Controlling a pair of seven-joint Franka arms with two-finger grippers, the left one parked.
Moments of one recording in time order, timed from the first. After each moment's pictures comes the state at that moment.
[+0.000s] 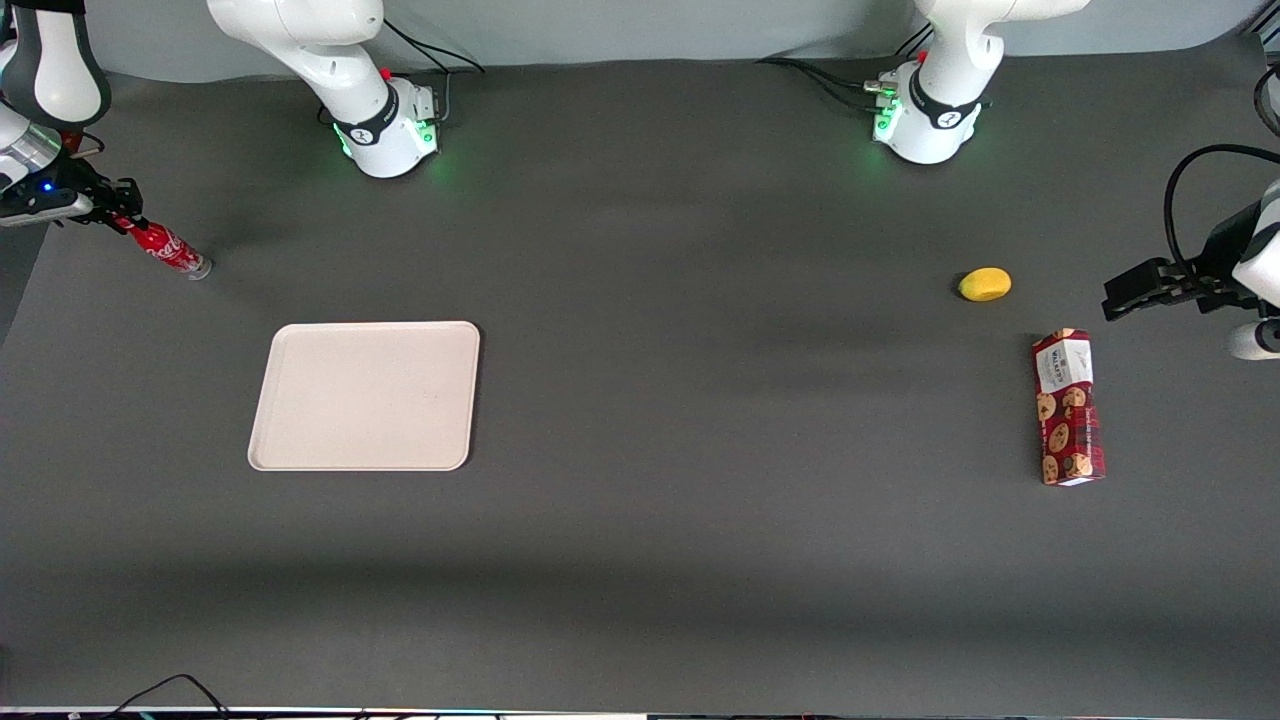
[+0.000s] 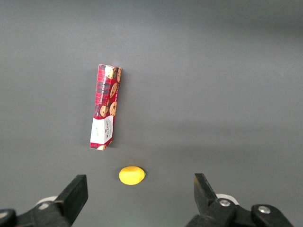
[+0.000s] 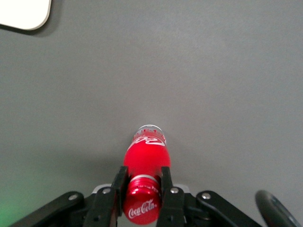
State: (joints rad) arm -0.06 -0.32 -0.92 -2.61 -0.37 2.39 -0.88
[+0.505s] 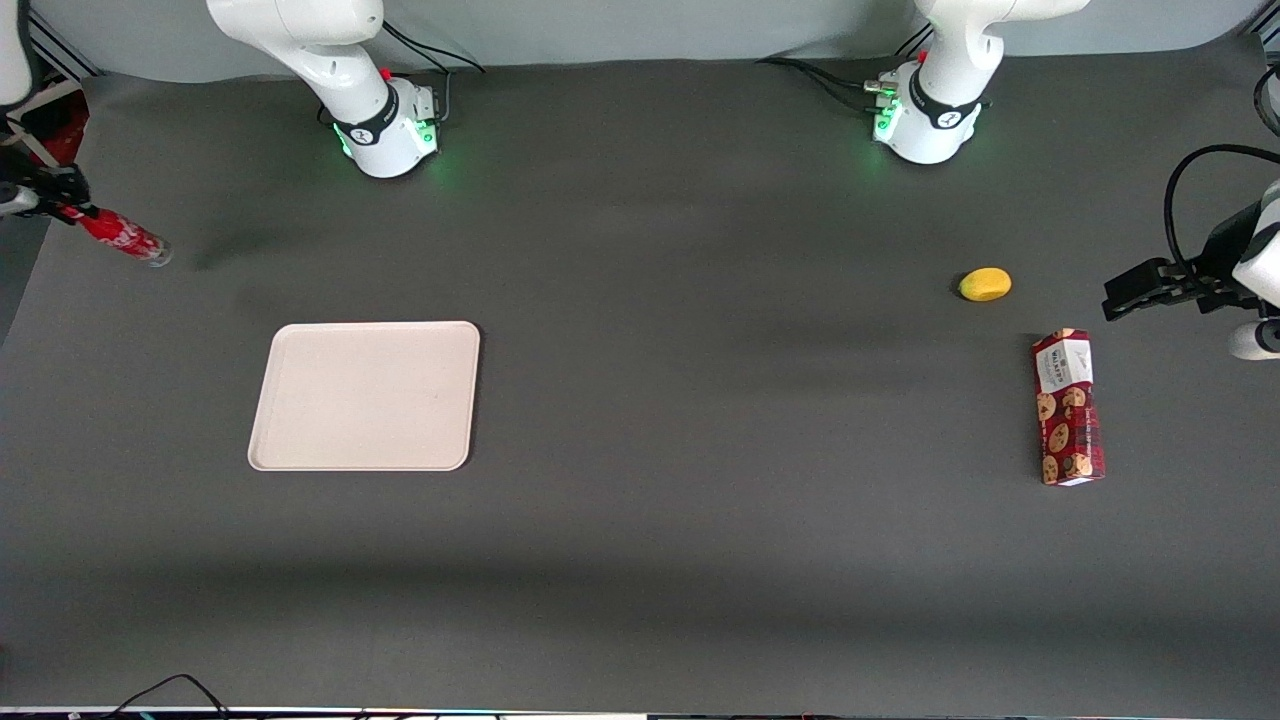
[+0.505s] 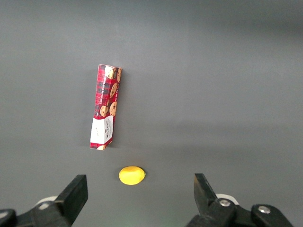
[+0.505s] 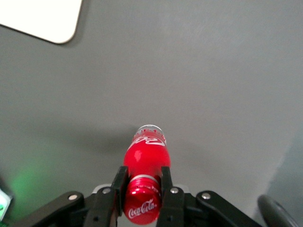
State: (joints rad) arm -0.05 -0.35 -0.68 -2.32 -0.36 2.01 -0.85
